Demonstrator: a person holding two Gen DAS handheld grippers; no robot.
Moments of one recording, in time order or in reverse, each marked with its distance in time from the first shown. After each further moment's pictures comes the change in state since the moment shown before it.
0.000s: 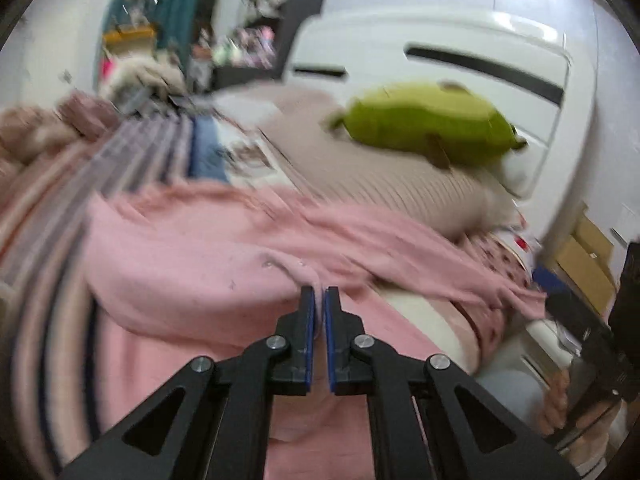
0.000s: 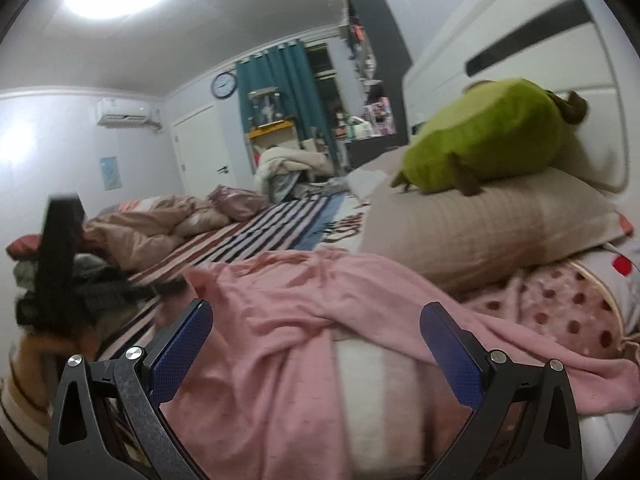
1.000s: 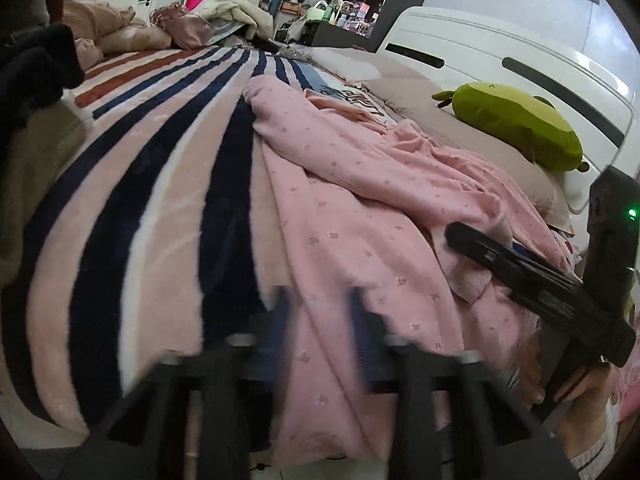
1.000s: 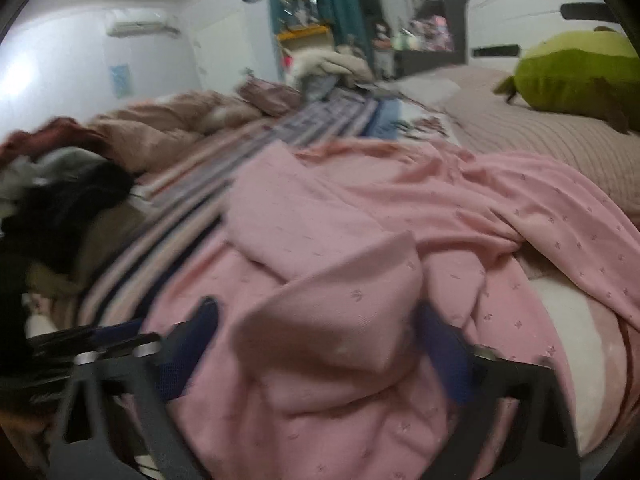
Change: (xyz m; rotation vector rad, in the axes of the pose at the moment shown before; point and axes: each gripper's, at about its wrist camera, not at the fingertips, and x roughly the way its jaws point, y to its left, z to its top) left arm -0.059 0.111 -0.115 -0.278 0.046 0.138; right arm 0.146 0.133 -0.071 -0.120 0.368 0.019
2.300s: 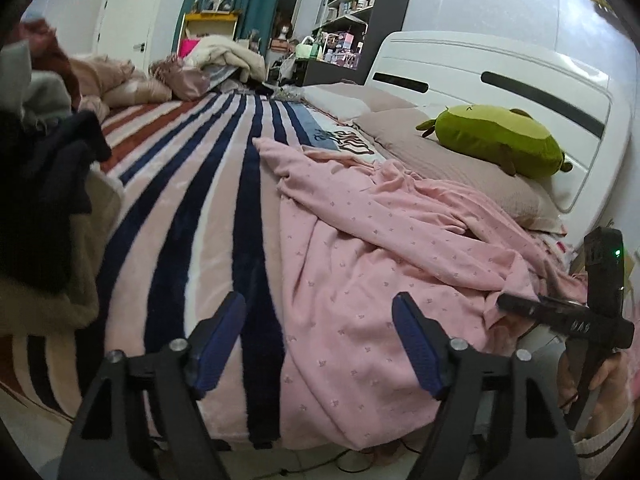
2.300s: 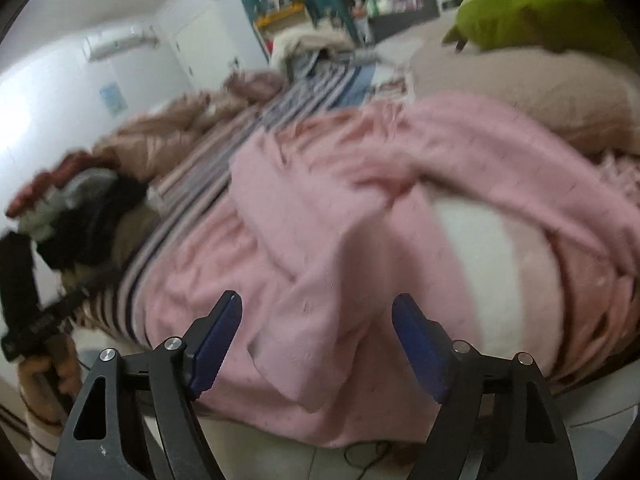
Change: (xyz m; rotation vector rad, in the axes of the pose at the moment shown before) left arm -0.064 -0.016 0.010 0.119 -0.133 0.066; right arm -0.071 -0.065 -0.022 0.141 0.119 0.112
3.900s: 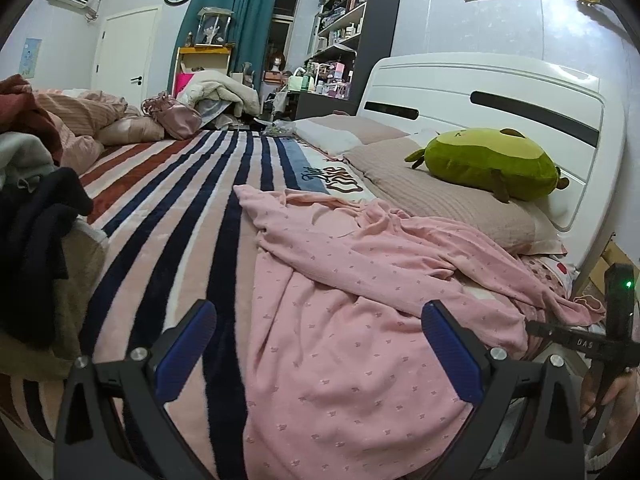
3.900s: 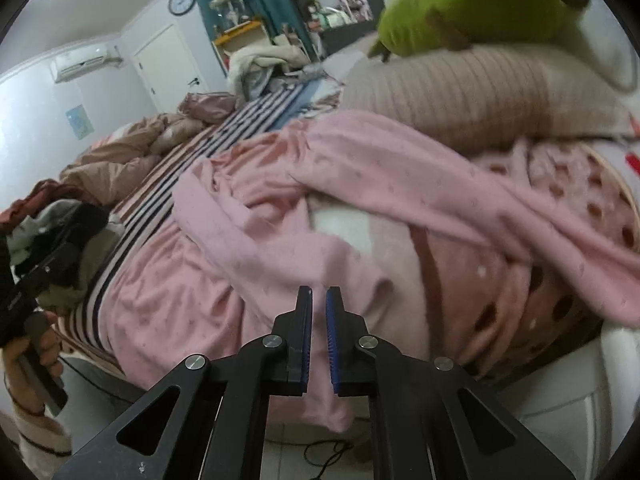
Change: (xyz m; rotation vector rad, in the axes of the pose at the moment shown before) left arm 0.006 -0.034 0.028 0.029 -0.120 0.009; right arm -0.050 -0.074 -0.006 0.106 -0.079 -0.107
